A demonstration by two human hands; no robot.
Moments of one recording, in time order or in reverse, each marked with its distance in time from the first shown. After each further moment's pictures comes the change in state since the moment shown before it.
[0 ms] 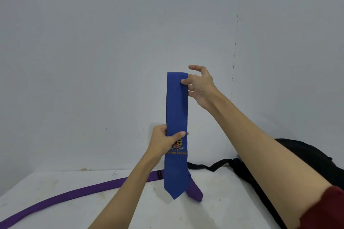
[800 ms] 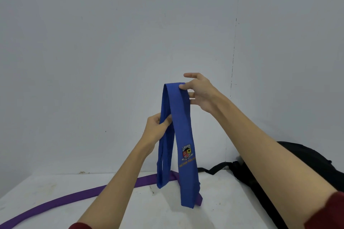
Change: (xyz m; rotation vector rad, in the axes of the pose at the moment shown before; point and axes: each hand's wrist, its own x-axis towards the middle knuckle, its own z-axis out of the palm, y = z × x) left_hand 0.029 0.019 -0.013 0.068 0.086 0.025; right_hand -0.003 -0.004 -0.008 -0.157 -0.104 0.097
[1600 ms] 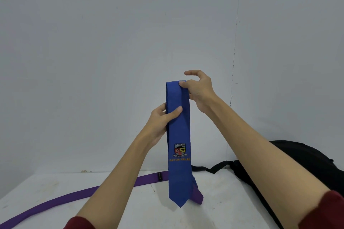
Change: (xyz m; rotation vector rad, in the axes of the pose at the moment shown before) left_hand 0.001 0.023 0.004 -0.281 -0.215 -0.025; right_hand 0.002 0.006 0.011 -0.035 0.189 -0.133
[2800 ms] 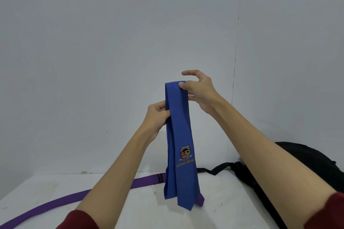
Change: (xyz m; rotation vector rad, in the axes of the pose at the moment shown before) left_hand 0.008 0.012 -0.004 0.208 0.157 0.036; right_hand 0.006 0.002 -0.006 -0.032 -0.152 -0.049
